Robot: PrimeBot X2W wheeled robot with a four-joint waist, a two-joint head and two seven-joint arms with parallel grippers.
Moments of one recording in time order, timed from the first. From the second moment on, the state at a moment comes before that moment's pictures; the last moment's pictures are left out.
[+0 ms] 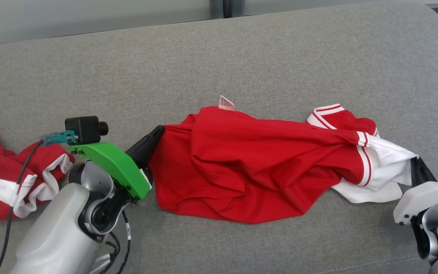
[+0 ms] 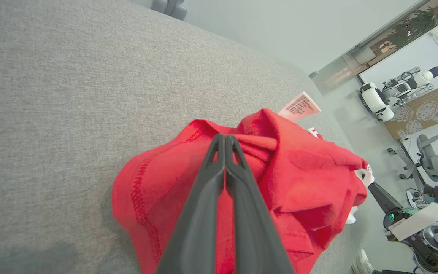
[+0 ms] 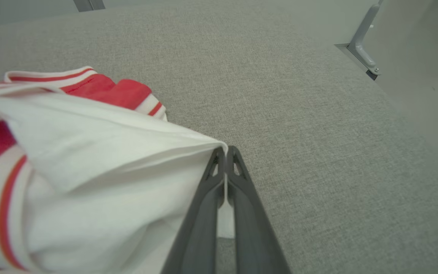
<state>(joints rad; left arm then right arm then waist) -0.49 0.26 -0.61 0.28 -1.14 -0.05 0.13 -0.13 -0.29 0.11 0.45 0.35 -0.12 -0.14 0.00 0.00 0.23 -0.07</state>
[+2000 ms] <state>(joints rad) -0.45 0.12 -0.84 0.15 -1.09 0.04 0.25 -0.09 -0.27 0.17 0.52 0.31 -0.11 -0.11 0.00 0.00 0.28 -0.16</state>
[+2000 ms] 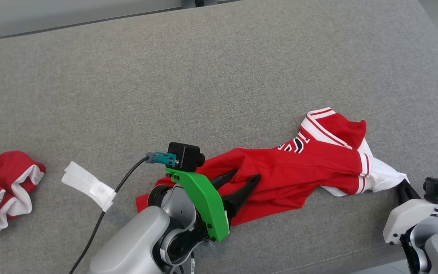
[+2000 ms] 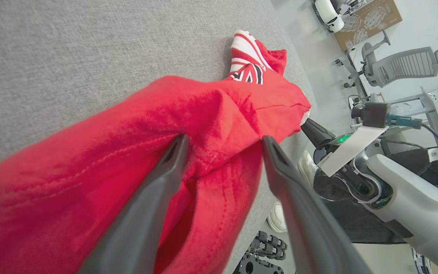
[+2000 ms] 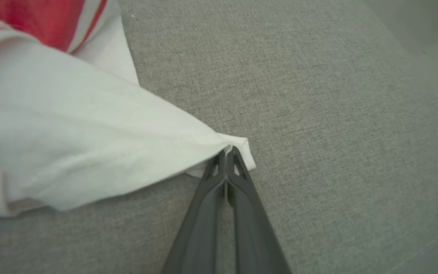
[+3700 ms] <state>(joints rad) -0.60 0.77 -0.43 -0.77 -1.23 -0.03 0.40 -0.40 -0.49 -0.24 -0.66 0.92 0.10 -0.12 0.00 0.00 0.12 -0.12</state>
